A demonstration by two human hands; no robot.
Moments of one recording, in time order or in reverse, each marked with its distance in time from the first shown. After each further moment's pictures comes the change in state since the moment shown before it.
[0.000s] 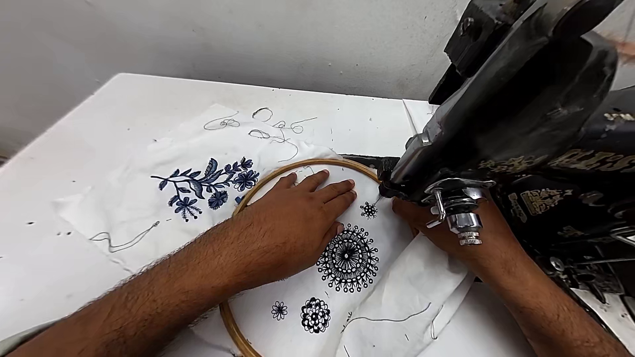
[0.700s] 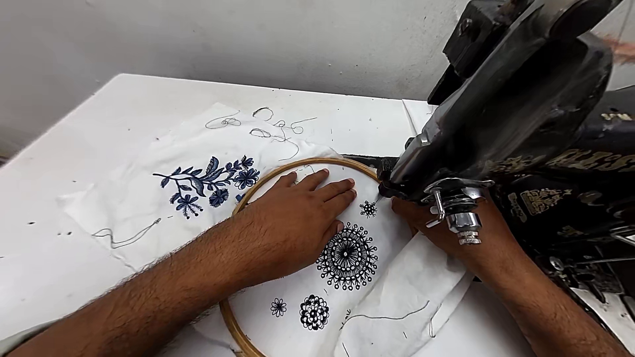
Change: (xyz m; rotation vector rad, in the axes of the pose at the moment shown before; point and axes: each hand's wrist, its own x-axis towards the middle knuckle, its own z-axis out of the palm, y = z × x) left_hand 0.000 -0.001 0.001 -0.001 0.004 0.003; right_hand -0.001 -0.002 0.000 0.001 0.011 -0.016
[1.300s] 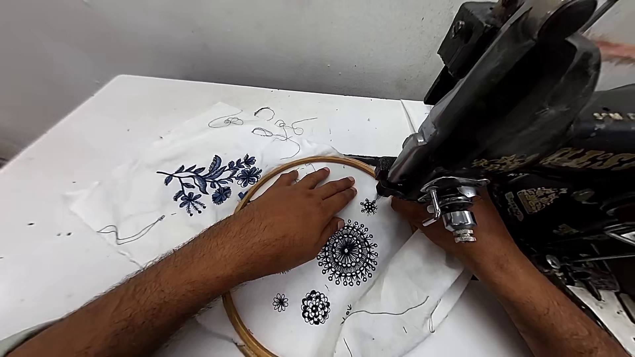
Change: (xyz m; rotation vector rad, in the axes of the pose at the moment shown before) left_hand 0.003 -0.002 0.003 -0.017 0.029 0.003; right_hand 0.001 -0.004 -0.001 0.015 0.011 0.060
